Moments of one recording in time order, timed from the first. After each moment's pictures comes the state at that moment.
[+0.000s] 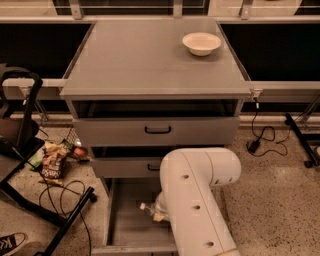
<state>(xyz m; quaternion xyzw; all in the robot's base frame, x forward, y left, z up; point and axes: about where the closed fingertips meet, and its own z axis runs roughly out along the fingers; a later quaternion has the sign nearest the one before) 0.607 0.006 0.160 -0.63 0.76 0.05 0.14</state>
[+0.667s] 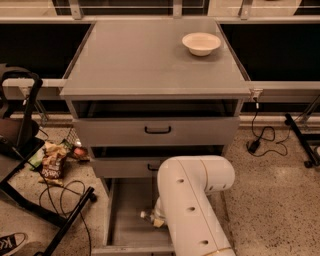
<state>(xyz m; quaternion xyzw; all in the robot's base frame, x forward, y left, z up) 0.592 0.007 0.112 -0.64 0.76 0.05 0.12</state>
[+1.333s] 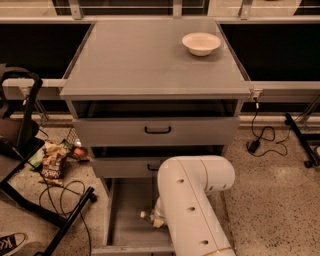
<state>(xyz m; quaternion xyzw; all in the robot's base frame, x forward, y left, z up) 0.592 0.007 0.112 -0.64 0.76 0.05 0.12</state>
